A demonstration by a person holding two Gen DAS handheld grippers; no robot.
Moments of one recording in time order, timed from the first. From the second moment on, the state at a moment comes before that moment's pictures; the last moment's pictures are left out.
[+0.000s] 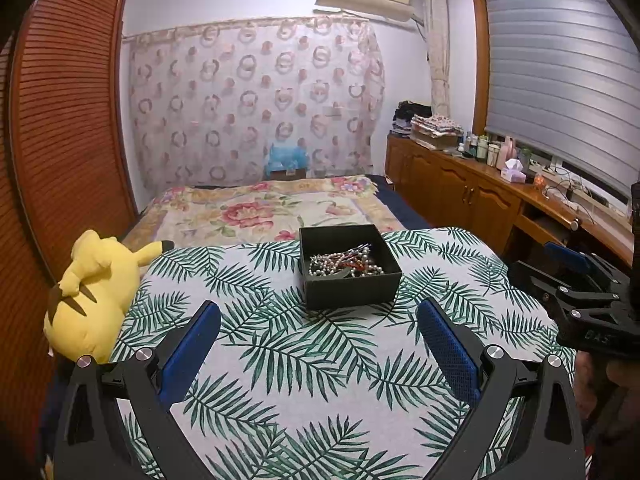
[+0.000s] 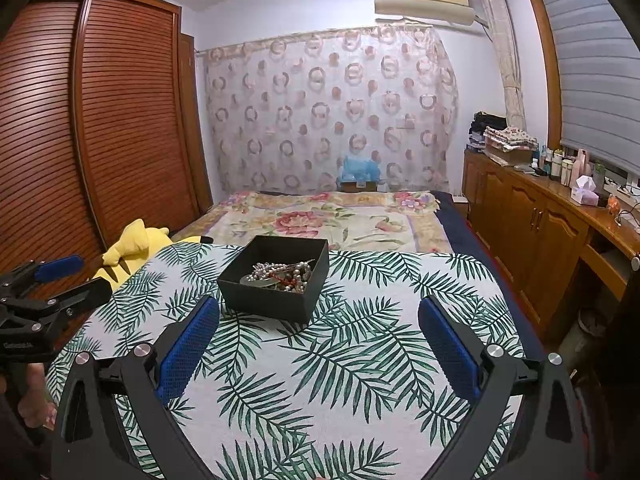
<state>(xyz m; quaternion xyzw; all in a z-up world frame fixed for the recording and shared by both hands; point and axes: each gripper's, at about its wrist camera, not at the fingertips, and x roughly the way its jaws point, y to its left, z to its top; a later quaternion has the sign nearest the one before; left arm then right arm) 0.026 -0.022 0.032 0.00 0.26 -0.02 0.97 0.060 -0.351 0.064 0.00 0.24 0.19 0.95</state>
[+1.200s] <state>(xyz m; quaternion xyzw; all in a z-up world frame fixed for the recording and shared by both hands) 0.024 -0.021 0.030 0.00 0.26 -0.02 0.97 0.061 -0.350 0.065 0.00 0.24 0.19 0.95</state>
